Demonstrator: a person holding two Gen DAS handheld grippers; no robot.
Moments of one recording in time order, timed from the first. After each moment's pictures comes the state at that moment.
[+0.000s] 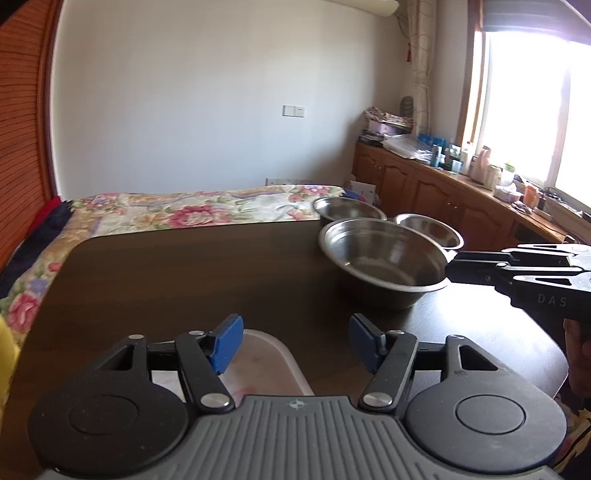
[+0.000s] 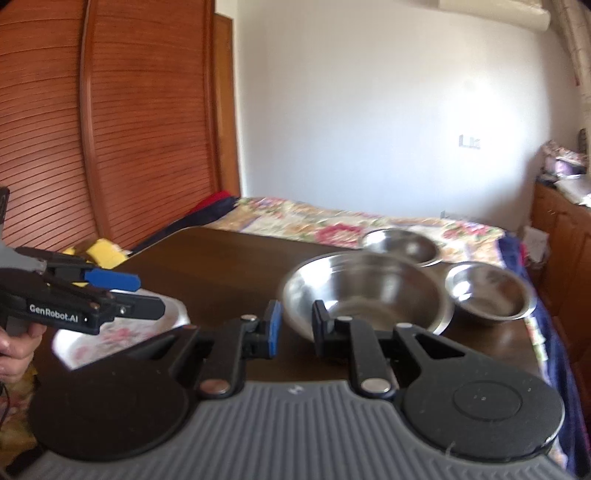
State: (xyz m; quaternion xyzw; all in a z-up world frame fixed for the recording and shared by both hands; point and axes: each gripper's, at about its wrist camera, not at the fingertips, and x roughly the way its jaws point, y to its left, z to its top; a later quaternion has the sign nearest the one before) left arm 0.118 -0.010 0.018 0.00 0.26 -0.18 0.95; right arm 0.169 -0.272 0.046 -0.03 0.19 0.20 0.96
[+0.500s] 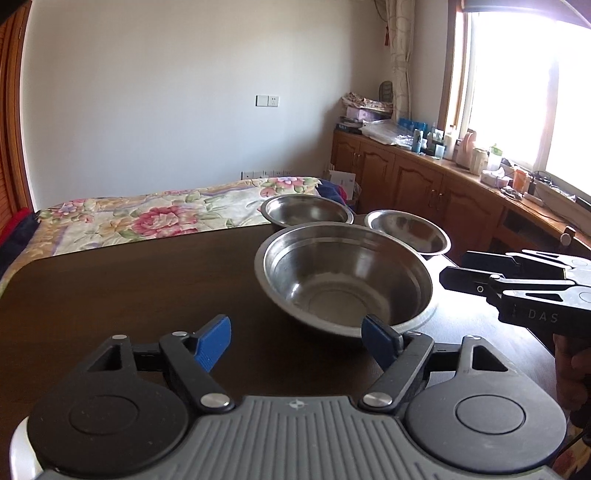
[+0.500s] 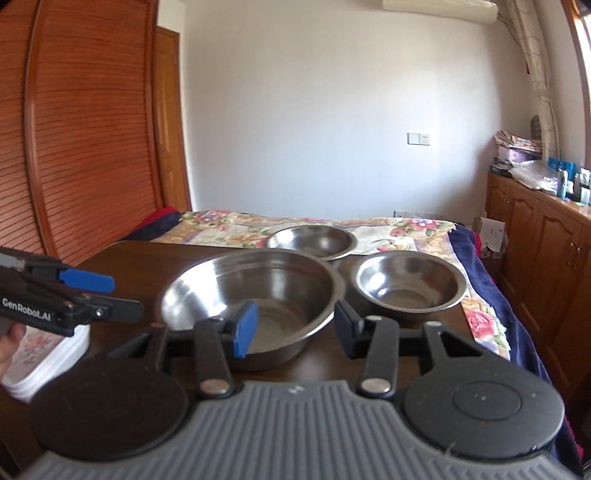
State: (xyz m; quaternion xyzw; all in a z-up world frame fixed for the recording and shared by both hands) left arm 0.173 -0.080 0.008 0.02 0.28 -0.21 0.94; right arm 0.209 -0.335 0.017 0.01 0.17 0.13 0.98
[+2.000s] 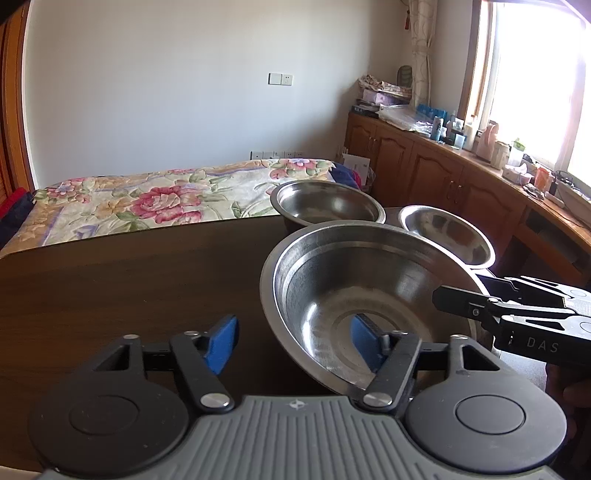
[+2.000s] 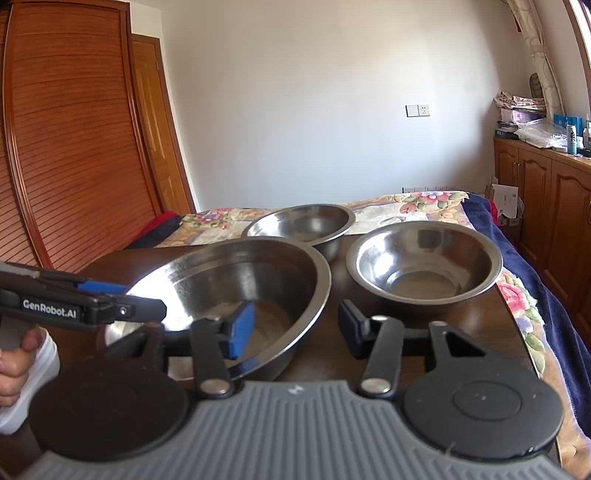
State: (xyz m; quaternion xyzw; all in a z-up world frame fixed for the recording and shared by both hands) left arm 0.239 -0.097 -0.013 0.01 0.31 -0.19 0.93; right arm 0.261 -0.346 -0.008 0.06 0.20 0.15 0.97
